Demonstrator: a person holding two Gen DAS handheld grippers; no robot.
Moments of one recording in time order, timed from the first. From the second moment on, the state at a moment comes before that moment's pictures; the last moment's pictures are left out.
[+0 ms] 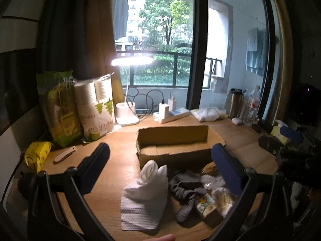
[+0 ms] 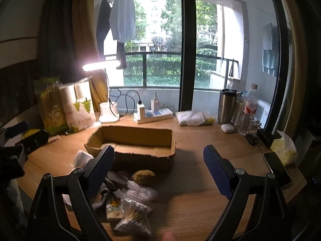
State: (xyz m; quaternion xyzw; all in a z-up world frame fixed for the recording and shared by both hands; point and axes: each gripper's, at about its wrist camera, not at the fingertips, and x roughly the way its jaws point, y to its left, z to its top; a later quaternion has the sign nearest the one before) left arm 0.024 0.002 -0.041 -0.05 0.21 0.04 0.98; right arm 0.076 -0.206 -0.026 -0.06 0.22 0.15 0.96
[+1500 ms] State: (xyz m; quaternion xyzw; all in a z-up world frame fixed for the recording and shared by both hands) left arm 0.077 0.009 -0.206 -0.02 0.43 0.03 0.90; right arm 0.120 -0.200 -0.174 -0.04 0.45 0.24 0.86
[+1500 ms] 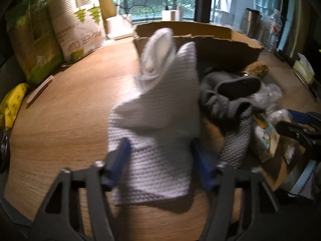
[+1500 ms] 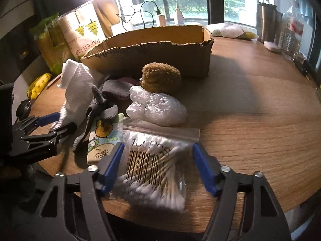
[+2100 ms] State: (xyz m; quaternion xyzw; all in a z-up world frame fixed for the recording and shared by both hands) left arm 0.078 0.003 -0.134 -0.07 0.38 -0.06 0.92; right arm 0.124 -0.216 -0.141 -0.04 0.41 0.24 0.88
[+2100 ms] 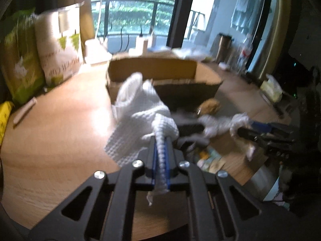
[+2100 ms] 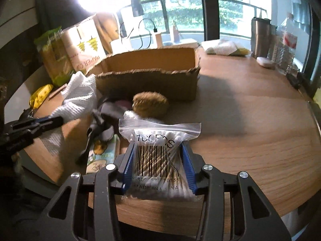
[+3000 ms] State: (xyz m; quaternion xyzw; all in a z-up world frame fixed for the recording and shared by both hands) left arm 0.119 0.003 -0.024 -0.08 0.25 -0.08 0.96; right arm 0.175 -0.219 -0.065 -0.04 0.32 0.26 0.91
